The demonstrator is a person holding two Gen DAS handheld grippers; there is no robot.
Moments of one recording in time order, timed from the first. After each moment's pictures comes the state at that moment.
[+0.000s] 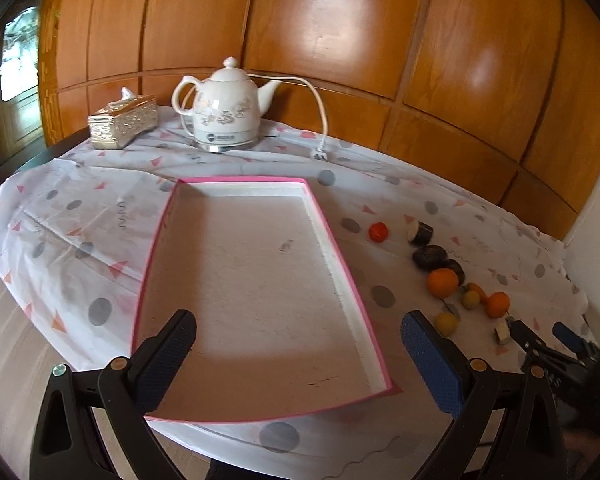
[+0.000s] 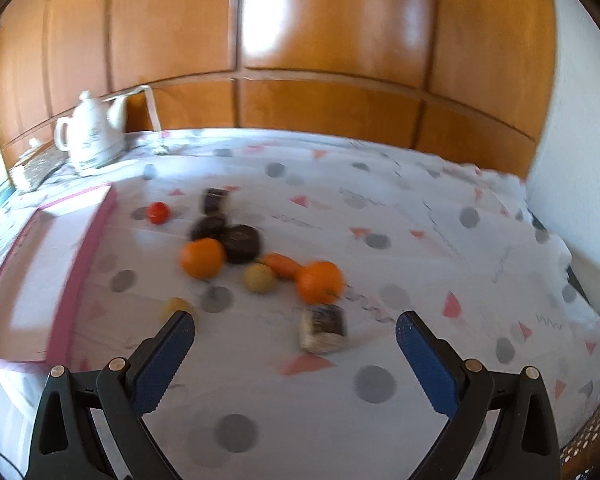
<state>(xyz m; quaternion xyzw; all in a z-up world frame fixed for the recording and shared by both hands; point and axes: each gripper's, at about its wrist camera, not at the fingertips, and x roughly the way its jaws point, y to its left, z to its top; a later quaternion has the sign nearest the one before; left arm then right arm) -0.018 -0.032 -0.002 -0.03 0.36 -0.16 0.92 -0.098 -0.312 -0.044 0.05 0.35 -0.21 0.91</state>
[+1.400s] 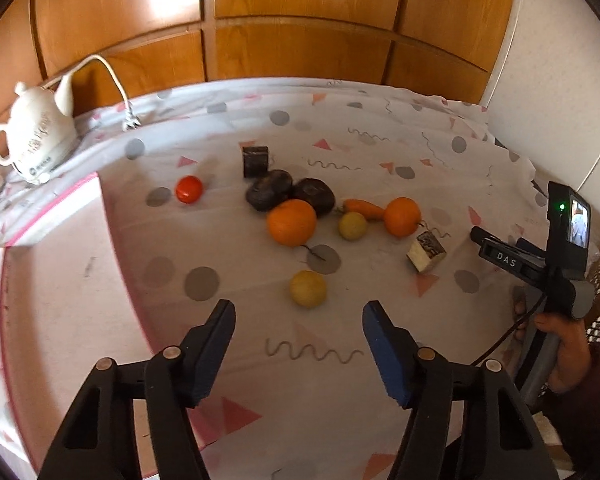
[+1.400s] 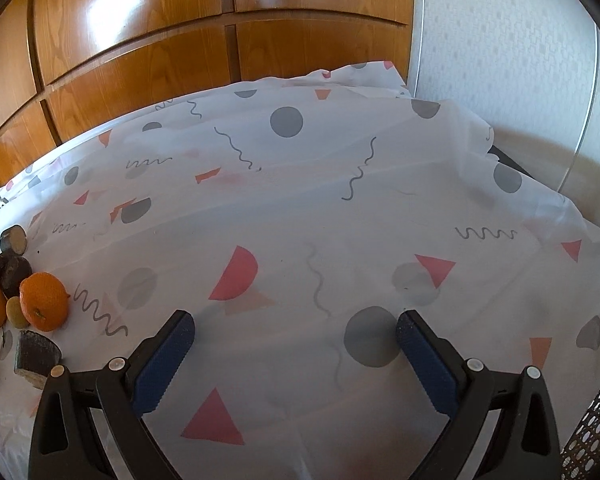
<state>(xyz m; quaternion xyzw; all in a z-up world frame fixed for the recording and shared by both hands) -0.006 -0.189 -0.026 0.13 0.44 -0.35 0.81 -0.140 -0.473 -0.110 0.18 0.35 -0.37 0.84</state>
